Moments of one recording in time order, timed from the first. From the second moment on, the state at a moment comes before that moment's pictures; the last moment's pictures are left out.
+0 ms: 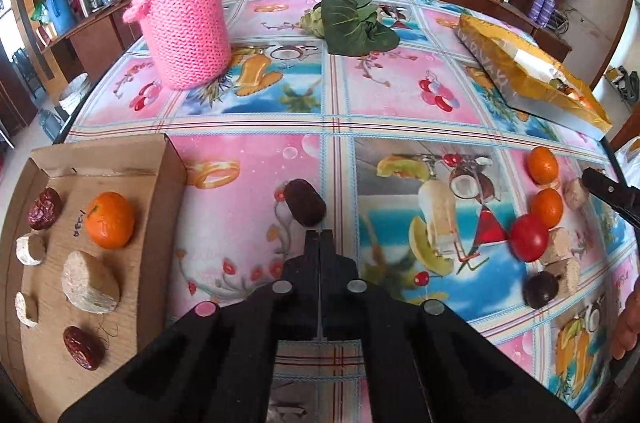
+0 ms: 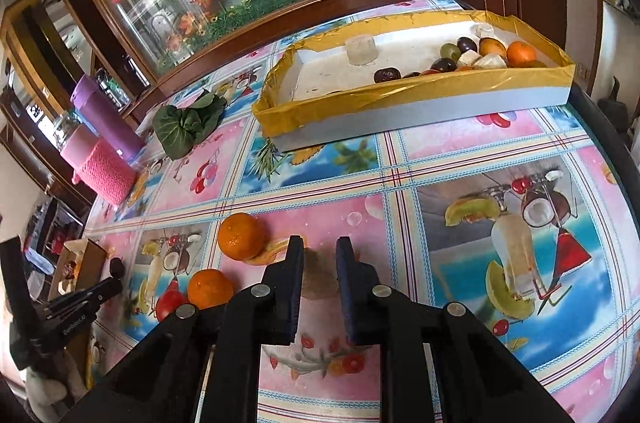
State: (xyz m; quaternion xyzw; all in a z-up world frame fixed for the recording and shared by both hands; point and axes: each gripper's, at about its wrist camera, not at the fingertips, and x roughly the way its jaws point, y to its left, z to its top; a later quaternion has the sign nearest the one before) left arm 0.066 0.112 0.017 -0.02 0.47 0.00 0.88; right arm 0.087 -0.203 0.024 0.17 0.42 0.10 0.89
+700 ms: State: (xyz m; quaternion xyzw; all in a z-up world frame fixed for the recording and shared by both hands) left arm 0.076 0.119 0.018 -0.06 0.46 0.02 0.89; right arm 0.091 -0.196 0.019 0.17 0.43 0.12 0.88
